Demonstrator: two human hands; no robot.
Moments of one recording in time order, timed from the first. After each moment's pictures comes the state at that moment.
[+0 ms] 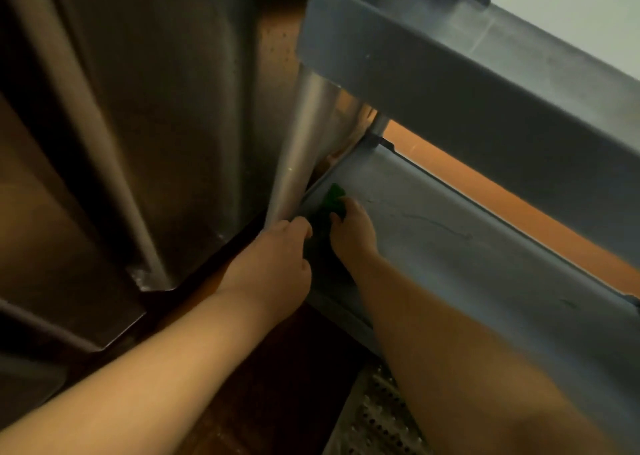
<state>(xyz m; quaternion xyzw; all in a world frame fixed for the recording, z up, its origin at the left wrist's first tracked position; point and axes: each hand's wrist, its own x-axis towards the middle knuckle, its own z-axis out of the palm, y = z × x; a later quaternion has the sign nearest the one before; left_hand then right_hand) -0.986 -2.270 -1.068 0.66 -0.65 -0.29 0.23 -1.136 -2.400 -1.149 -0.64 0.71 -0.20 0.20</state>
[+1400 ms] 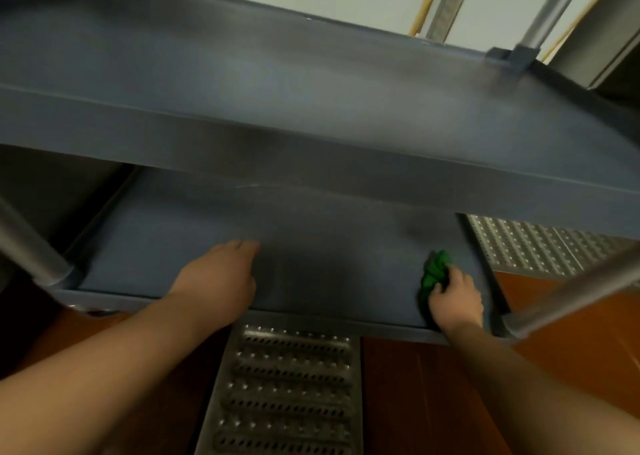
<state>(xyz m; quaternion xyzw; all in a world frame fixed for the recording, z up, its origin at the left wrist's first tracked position) -1.203 -2.204 -1.034 0.51 -0.84 -0.17 0.03 -1.570 -2.078 -1.129 -0.33 0.93 -0.16 0.09</state>
